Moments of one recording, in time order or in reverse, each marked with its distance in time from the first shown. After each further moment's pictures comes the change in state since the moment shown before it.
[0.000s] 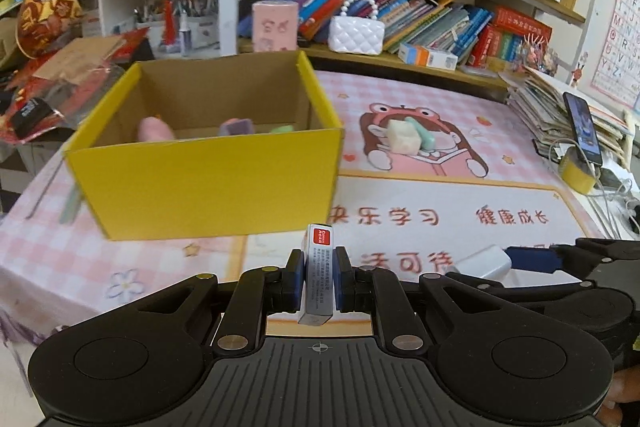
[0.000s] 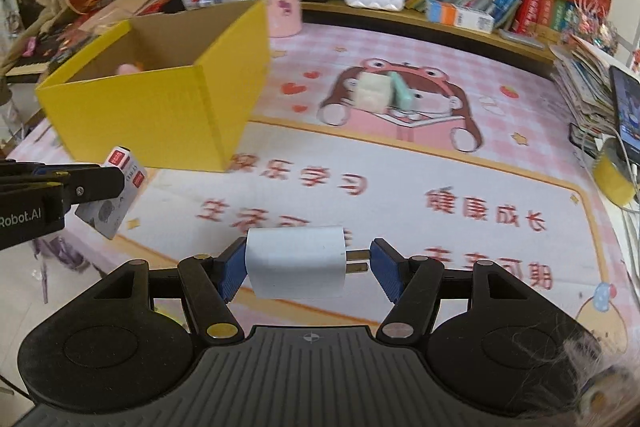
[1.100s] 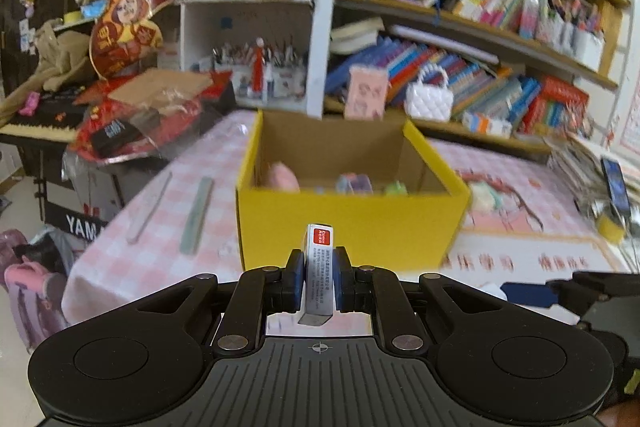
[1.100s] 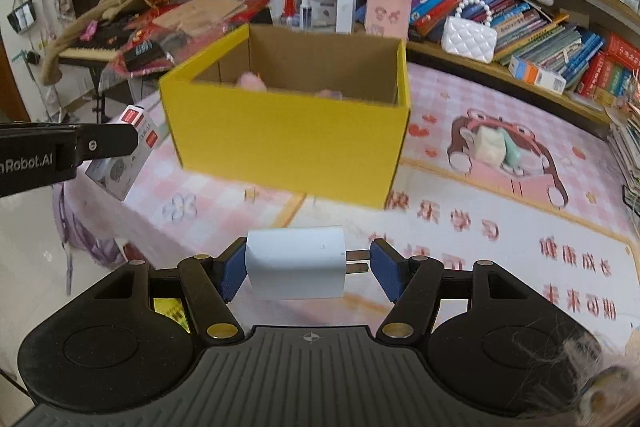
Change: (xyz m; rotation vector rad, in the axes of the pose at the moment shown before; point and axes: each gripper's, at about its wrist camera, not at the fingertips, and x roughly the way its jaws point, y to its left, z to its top) left arm -0.056 0.110 0.004 -0.080 -0.181 0.088; right arm -0.010 0.132 0.017 -0.114 -0.080 0.071
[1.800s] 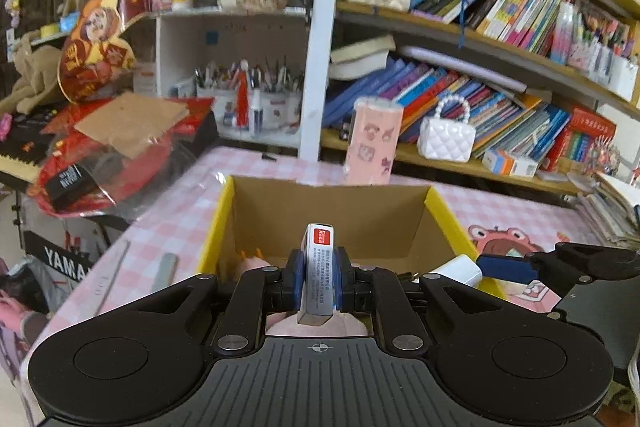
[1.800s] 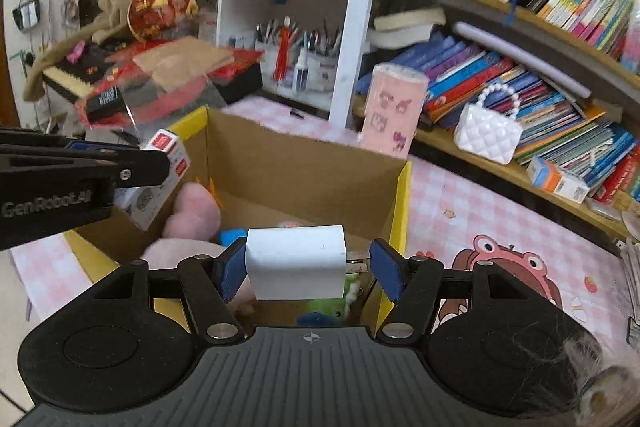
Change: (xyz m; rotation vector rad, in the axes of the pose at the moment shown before) left arm 0.120 -0.010 0.075 -0.004 -0.011 -0.006; right arm 0.099 -0.032 0.114 -0.135 -0.109 -0.024
